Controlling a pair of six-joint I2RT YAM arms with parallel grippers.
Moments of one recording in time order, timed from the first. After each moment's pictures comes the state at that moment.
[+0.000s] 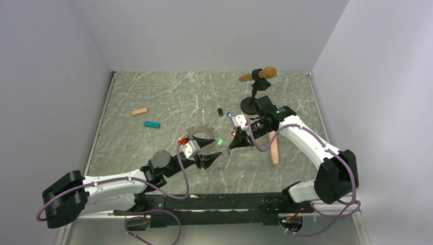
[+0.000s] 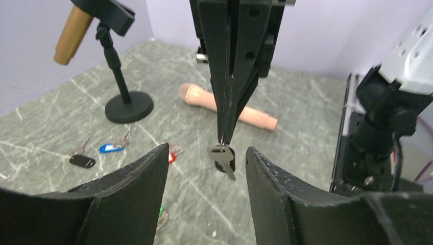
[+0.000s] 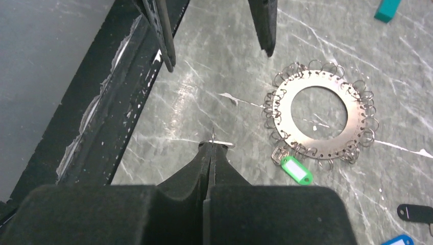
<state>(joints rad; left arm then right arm) -1.06 1.00 0.26 0.94 0.03 -0.01 0.45 1.38 1.08 -0.92 -1.14 -1.23</state>
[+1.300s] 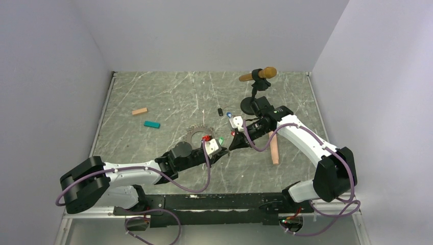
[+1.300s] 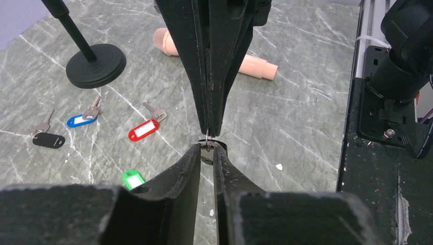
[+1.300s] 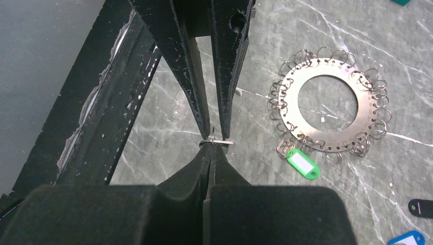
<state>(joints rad) -1.06 1.24 0.45 0.71 0.10 0.07 0.47 1.40 1.08 -0.94 -1.08 -1.23</state>
